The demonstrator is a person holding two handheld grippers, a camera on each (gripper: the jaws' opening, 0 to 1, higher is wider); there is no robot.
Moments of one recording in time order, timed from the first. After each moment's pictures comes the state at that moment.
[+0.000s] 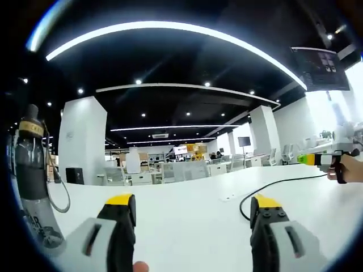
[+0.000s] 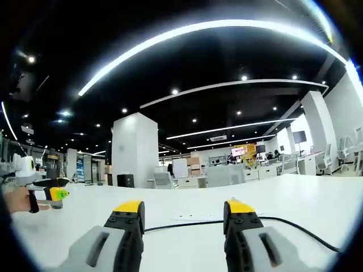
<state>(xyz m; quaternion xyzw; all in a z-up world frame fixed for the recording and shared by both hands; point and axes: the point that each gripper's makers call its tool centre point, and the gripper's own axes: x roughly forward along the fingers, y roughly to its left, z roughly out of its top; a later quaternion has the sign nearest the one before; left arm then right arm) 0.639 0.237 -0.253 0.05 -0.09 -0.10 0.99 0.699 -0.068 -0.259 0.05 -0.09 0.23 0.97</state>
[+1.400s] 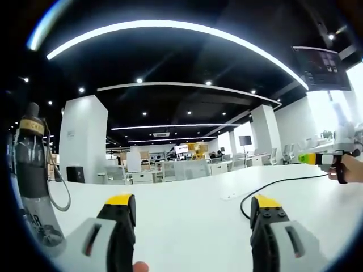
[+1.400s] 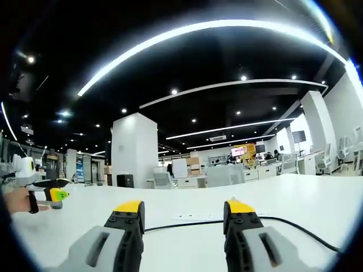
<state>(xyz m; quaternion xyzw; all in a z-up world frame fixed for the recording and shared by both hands) 0.639 0.241 -0.255 0.05 -0.09 -0.09 0.99 0.698 -0.067 -0.259 0.06 -0.09 0.23 0.97</state>
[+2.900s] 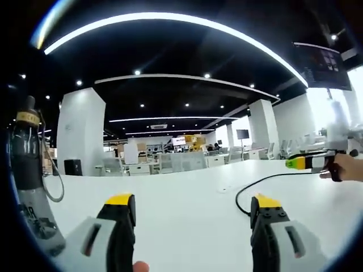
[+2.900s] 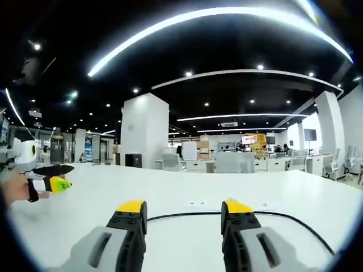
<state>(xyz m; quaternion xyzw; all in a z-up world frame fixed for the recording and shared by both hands) 0.641 0.234 -0.270 0.04 -0.05 -0.10 0.99 0.710 -0.019 -0.275 -0.01 -0.01 0.28 0.96</state>
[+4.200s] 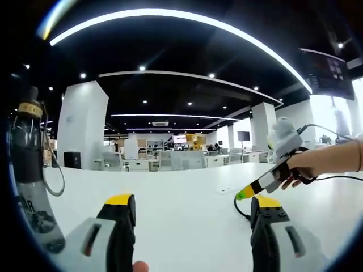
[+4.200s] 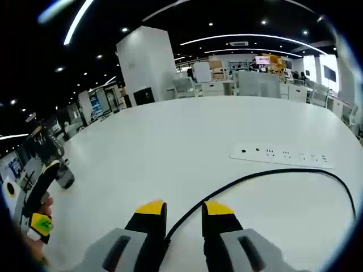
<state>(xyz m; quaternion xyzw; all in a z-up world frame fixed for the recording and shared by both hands) 0.638 0.235 -0.268 0.01 -0.05 -0.10 0.99 0.763 0.100 -0.346 -0.01 0.32 0.32 0.89</state>
